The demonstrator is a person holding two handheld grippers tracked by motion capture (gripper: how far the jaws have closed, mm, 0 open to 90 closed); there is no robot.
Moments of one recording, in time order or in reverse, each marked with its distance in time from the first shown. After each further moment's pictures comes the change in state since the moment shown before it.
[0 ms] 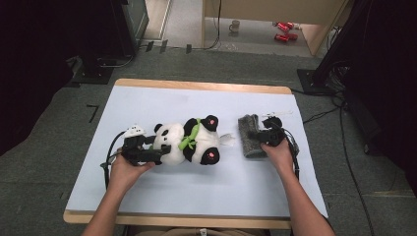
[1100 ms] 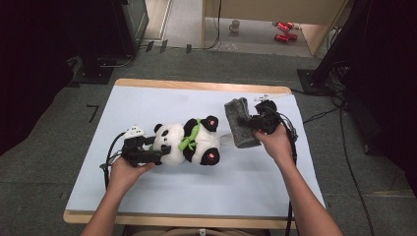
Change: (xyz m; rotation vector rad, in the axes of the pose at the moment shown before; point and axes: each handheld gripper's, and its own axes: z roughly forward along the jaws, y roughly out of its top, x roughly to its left) left arm -0.002 -0.001 -0.001 -0.004 0.013 -0.004; right arm 0.063 0.061 -0.050 -0.054 0.091 -0.112
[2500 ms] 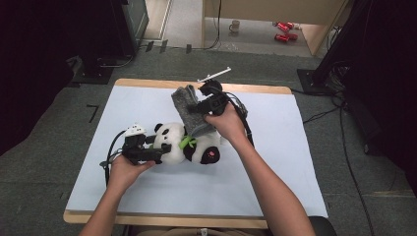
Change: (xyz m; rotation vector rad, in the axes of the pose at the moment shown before) left arm 0.001 0.004 0.001 0.008 -0.012 -0.003; right arm 0.107 0.085 0.073 0.078 0.175 -0.123
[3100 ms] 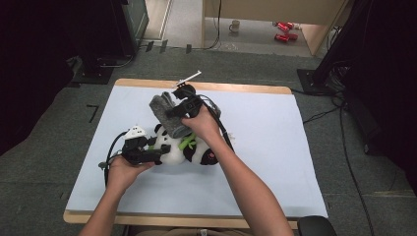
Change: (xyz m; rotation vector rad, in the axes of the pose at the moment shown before) left arm -0.003 -0.003 -0.002 -0.005 0.004 0.034; right arm 0.026 0.016 0.069 0.075 0.070 -0.008
